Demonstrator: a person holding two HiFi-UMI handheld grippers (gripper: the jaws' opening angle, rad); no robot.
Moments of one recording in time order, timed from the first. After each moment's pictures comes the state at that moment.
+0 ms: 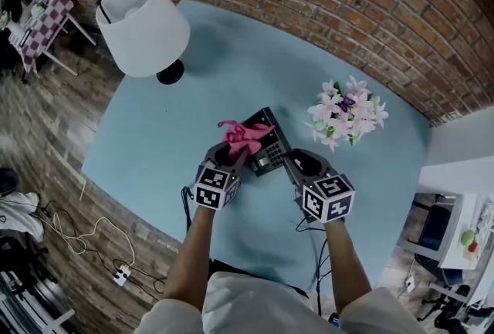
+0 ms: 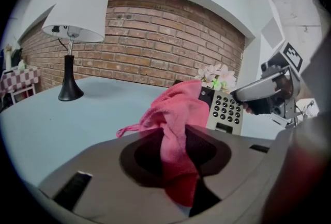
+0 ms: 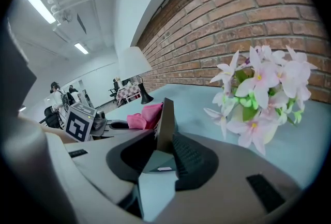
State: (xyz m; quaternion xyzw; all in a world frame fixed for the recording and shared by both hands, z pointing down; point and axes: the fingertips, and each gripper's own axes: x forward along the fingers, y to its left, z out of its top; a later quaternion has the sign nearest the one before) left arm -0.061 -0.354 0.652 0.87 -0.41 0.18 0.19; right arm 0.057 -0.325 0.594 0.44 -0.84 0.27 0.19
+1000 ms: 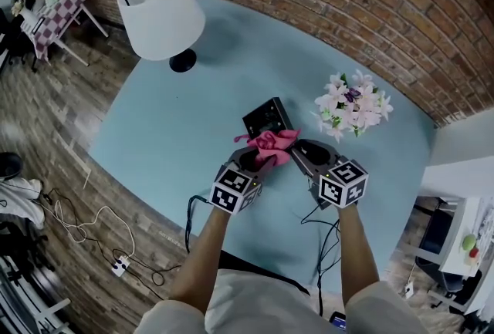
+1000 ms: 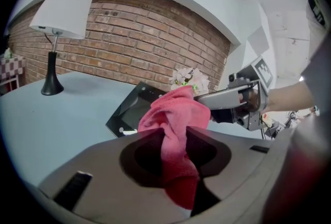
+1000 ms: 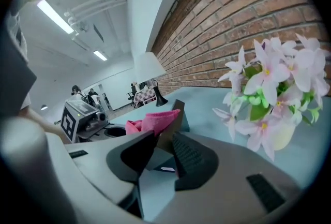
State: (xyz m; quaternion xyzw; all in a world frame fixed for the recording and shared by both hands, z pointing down) left arm -0.007 -0.296 0.623 0.90 -0.34 0.16 0.21; right arm 0.054 -0.313 0.588 0.36 -0.89 0.25 0.15
